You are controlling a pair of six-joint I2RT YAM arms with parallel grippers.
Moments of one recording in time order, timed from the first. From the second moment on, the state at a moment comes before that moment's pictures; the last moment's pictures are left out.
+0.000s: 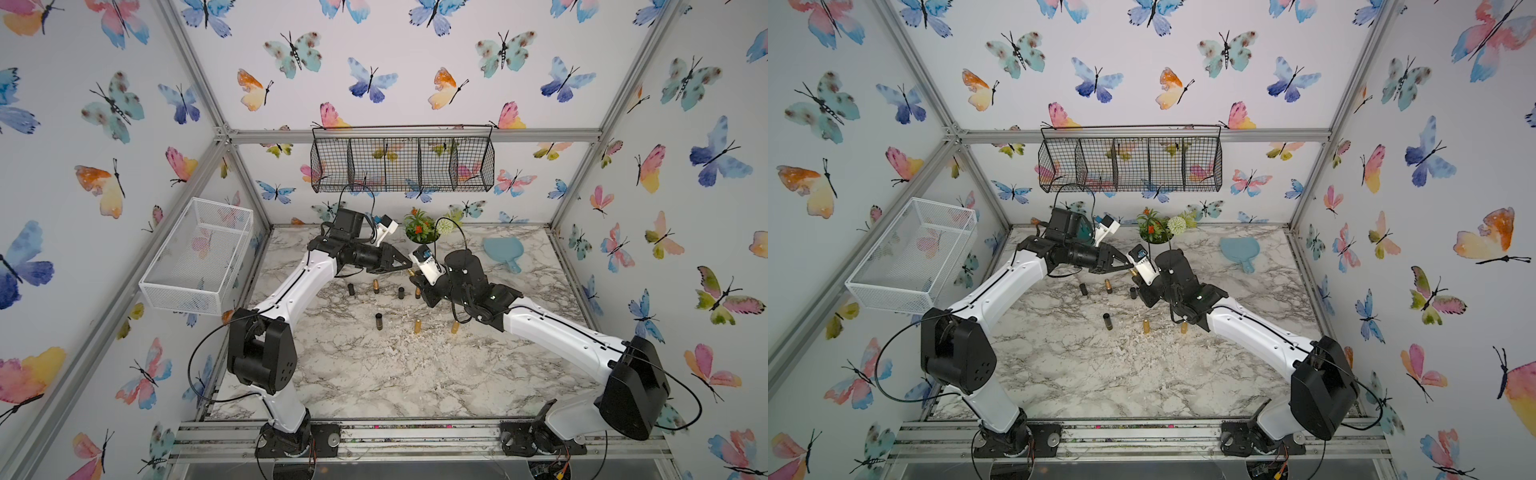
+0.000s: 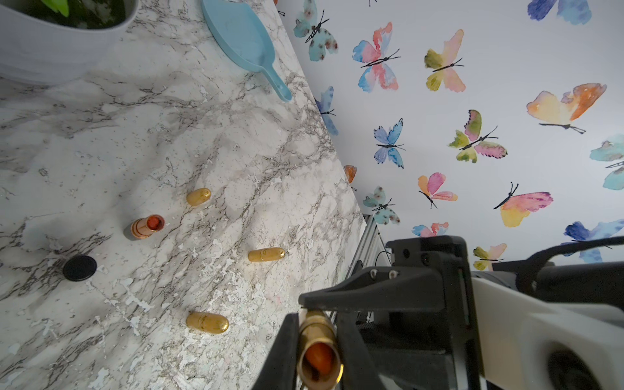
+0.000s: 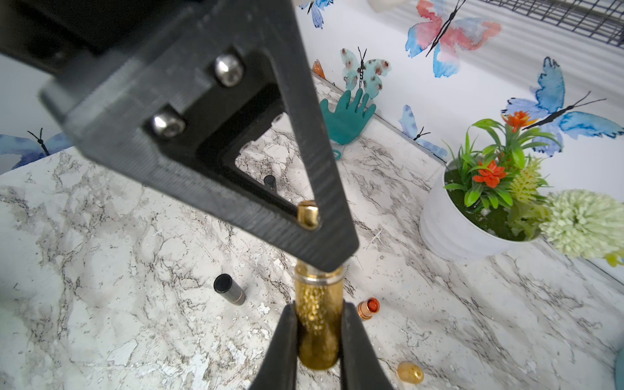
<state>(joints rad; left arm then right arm) -0.38 1.72 1.55 -0.61 0.97 -0.35 0.79 1.47 1.14 -0.15 -0.05 -0.11</state>
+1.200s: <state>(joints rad) -0.81 2.16 1.95 -0.54 0.22 -0.21 0.79 1.05 1.12 -0.44 0.35 -0.11</state>
